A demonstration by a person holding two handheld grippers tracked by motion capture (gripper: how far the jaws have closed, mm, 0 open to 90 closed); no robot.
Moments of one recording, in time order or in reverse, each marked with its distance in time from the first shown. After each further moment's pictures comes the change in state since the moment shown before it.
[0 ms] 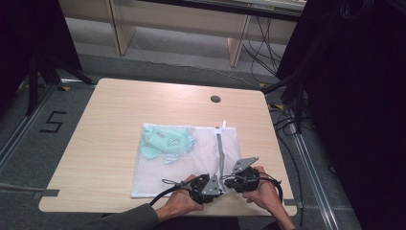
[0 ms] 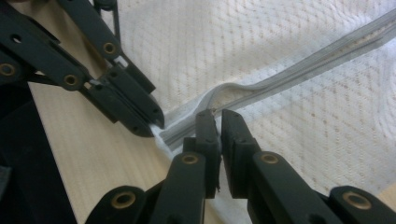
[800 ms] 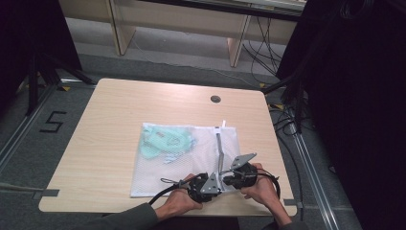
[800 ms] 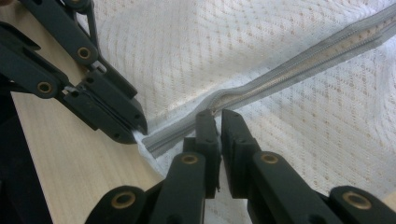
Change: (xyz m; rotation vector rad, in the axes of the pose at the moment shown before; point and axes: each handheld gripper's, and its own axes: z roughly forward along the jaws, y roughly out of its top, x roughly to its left) left arm 0.003 -0.002 -0.002 -0.006 0.006 -0.037; right arm -0.008 0.005 0.008 0.004 0.022 0.057
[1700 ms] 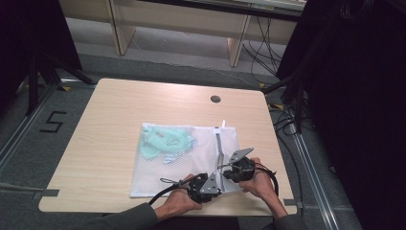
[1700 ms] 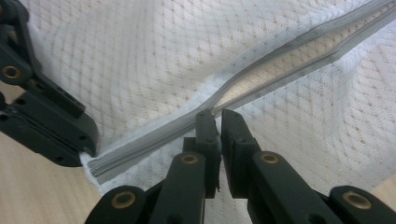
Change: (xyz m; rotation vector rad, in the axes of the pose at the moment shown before) left arm -0.001 0.000 -0.001 -0.003 -0.014 -0.002; right arm -0.016 0.011 0.008 0.016 -0.051 -0.024
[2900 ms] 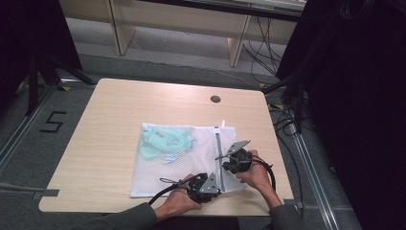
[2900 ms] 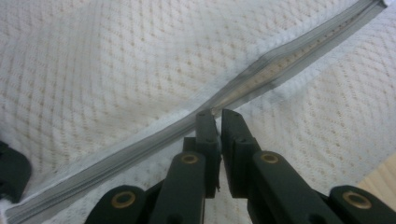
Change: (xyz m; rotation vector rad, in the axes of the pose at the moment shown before) left arm -0.001 0.000 -0.002 0.008 0.013 -0.012; right arm -0.019 0.016 0.009 0.021 -0.058 0.020
